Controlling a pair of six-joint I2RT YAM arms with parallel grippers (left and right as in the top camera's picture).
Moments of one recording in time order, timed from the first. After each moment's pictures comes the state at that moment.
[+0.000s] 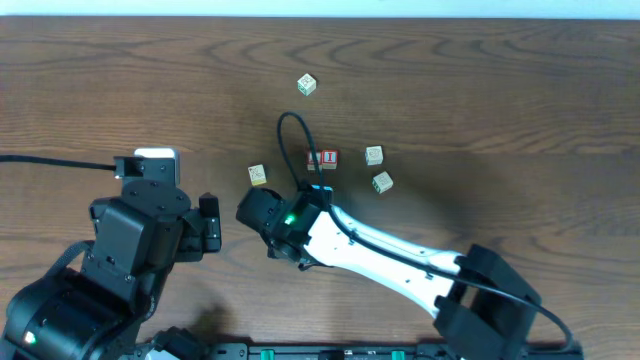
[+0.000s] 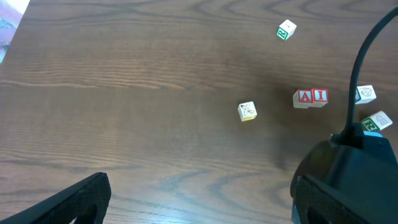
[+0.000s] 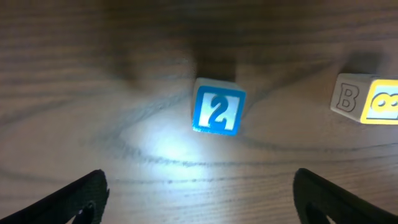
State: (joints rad) left arm -0.52 0.93 1.43 -1.37 -0.41 -0.37; right arm 1.05 1.88 1.39 -1.06 0.17 1.20
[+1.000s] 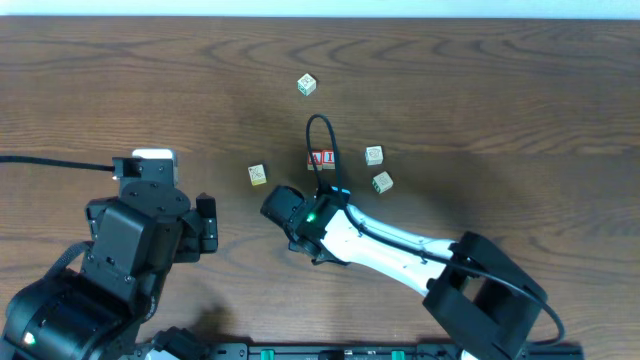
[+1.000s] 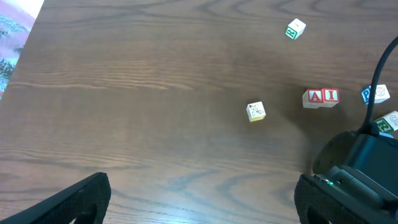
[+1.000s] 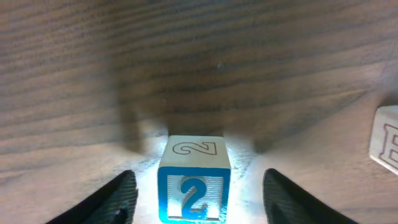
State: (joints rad) left arm -0.52 0.93 1.43 -1.38 -0.44 -0.36; right arm 0.97 1.88 1.18 -0.78 0.15 1.24
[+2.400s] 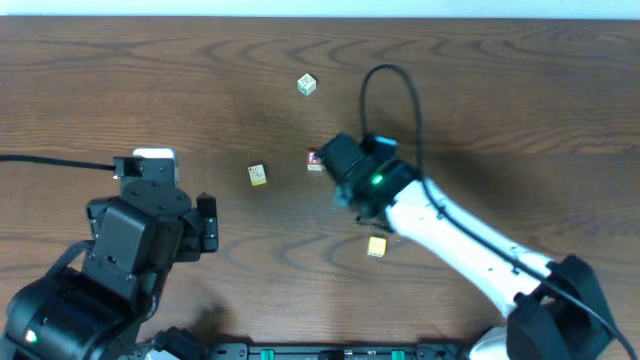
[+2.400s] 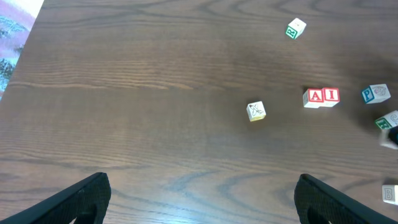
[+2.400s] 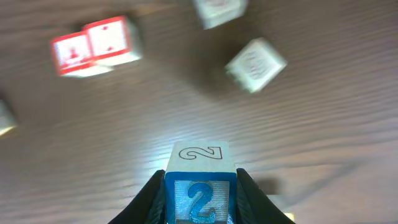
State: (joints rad) left arm -0.52 0.93 1.43 -1.38 -0.44 -0.36; right arm 0.70 1.65 1.20 -0.86 0.25 0.96
